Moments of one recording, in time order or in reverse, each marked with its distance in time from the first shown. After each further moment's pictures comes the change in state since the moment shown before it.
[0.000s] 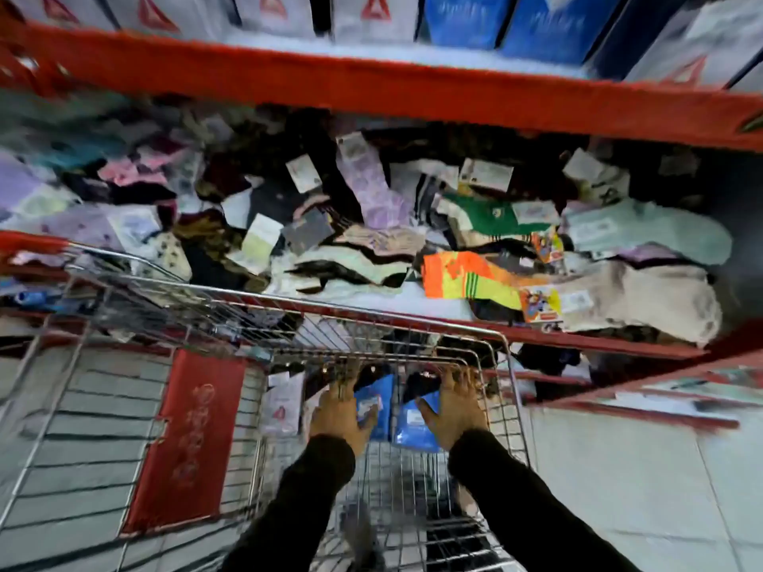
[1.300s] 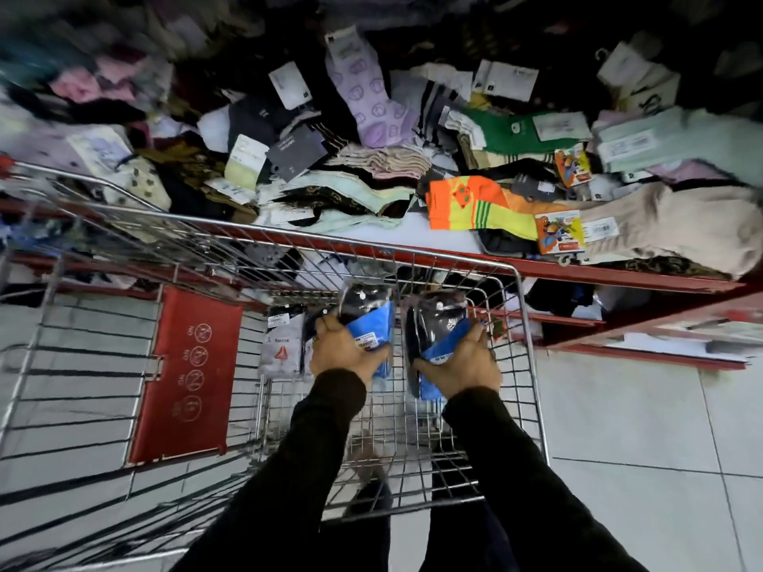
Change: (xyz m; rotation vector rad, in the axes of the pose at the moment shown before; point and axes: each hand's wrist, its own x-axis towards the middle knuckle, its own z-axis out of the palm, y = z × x) left_hand 0.015 0.012 0.014 -0.175 0.158 -0.316; right_hand -0.009 0.012 0.028 0.167 0.203 0.213
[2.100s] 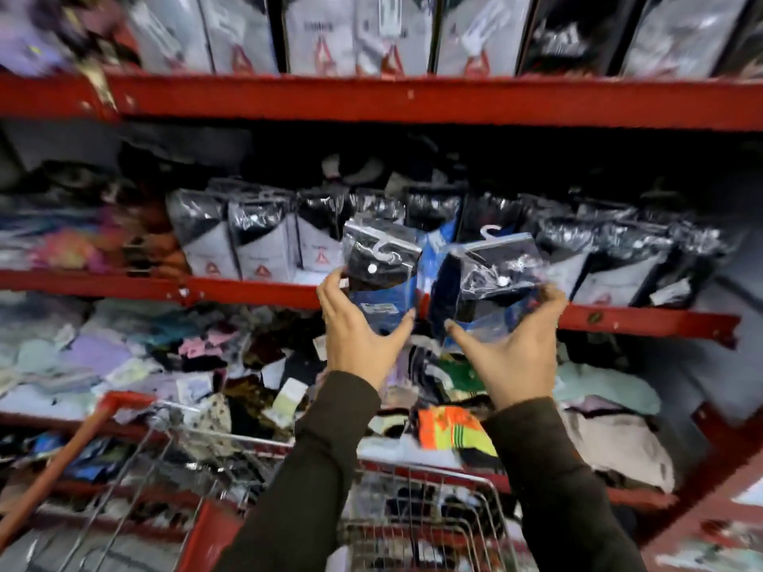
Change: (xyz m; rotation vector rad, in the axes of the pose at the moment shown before) left_hand -0.059 0.201 -0.302 -0.664 0.794 0.863; right_hand -0.056 -0.136 -0.336 0.725 0.968 -0.646
